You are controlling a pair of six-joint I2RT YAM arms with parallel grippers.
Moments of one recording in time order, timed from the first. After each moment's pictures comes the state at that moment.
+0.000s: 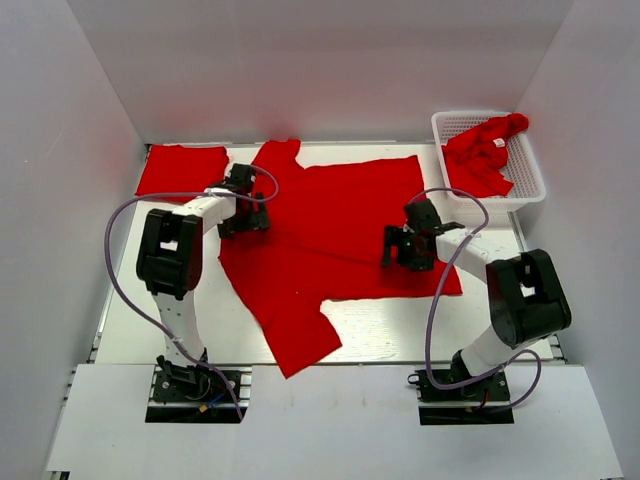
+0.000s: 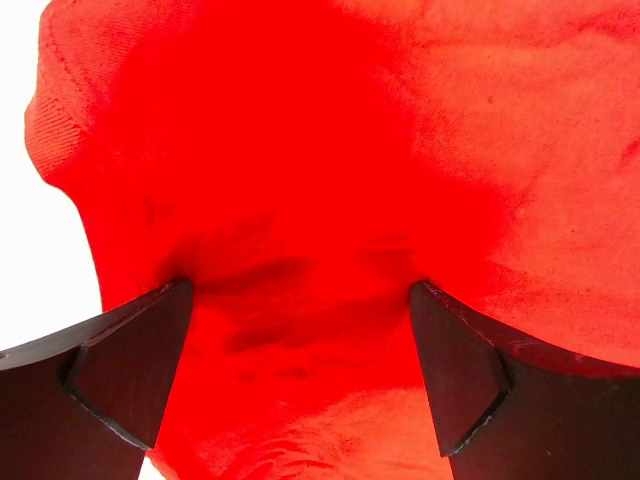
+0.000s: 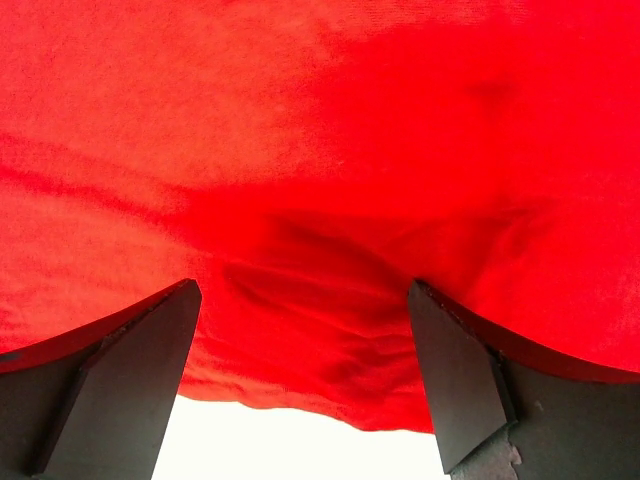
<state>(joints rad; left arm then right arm) -0.23 1.98 1.35 -0.53 -0.19 -0.42 0.34 1.58 0.87 -0.40 -0.07 0.37</state>
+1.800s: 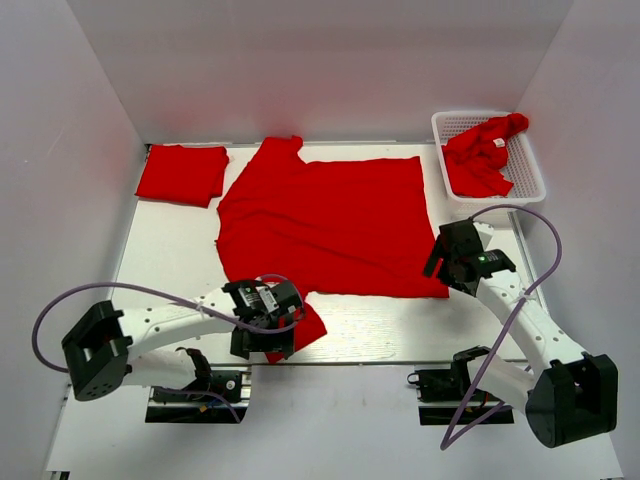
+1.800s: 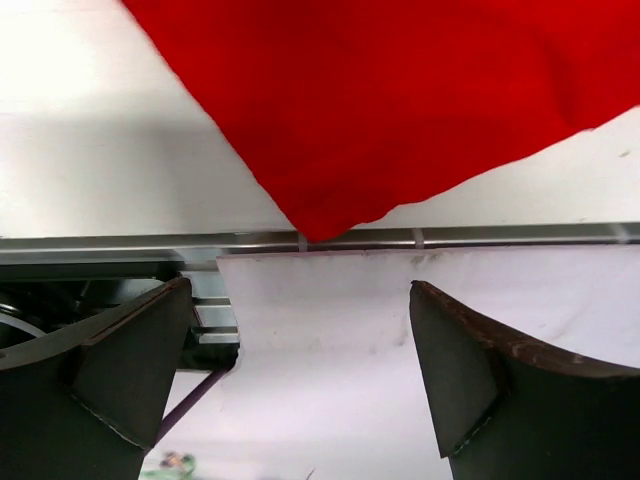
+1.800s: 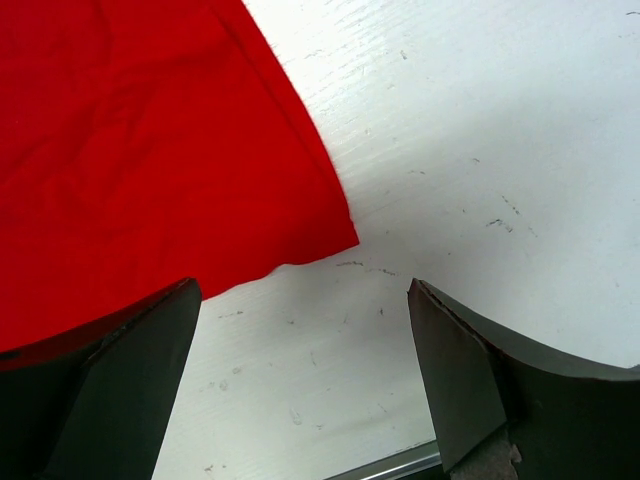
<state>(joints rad) -1.06 1.25 0.73 -0.97 -0.05 -1.01 0.29 1.04 0.74 -0.77 0.35 0.61</state>
